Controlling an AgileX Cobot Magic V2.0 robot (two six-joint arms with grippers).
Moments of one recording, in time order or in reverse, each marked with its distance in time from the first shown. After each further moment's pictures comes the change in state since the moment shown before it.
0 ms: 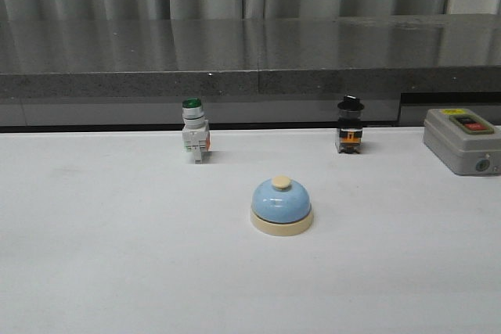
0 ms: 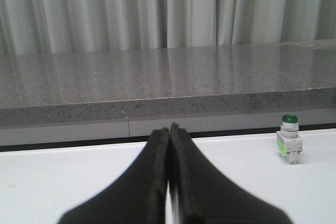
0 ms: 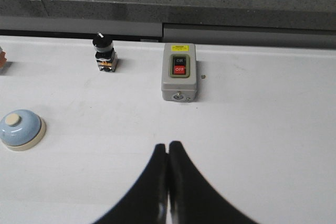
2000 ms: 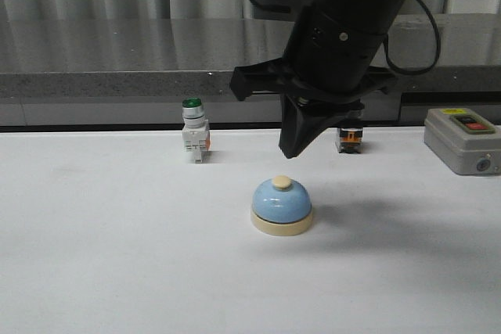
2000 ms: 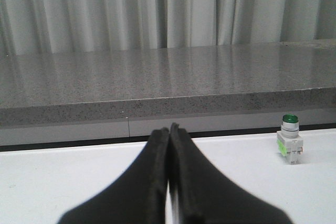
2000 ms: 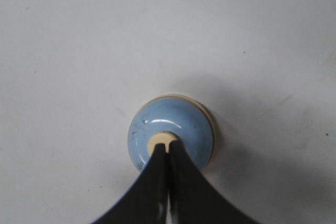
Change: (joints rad) left arm 0.000 0.000 0.000 0.000 0.000 0.000; right arm 0.507 1.315 -0.595 0.144 -0.101 -0.007
